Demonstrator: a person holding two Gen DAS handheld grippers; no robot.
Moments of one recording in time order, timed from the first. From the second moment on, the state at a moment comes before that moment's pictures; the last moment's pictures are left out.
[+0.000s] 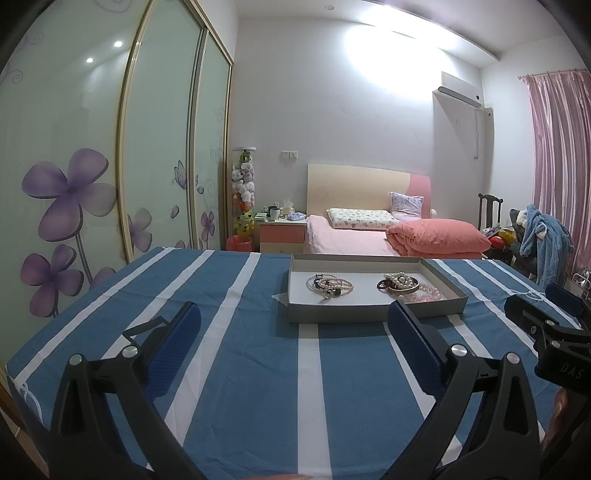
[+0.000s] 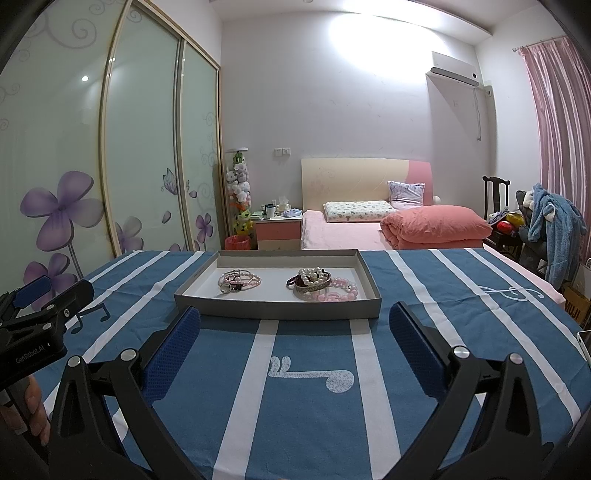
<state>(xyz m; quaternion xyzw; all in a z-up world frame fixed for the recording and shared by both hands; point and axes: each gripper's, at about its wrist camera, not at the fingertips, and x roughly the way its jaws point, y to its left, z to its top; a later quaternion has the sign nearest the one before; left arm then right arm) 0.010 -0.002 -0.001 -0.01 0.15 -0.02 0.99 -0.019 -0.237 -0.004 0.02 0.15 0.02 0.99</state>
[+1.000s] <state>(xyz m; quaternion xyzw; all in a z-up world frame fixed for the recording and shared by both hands) 0.006 -0.003 -0.012 -0.01 0.15 -0.02 0.99 -0.024 -0.234 -0.005 0.02 0.15 0.02 0.99</state>
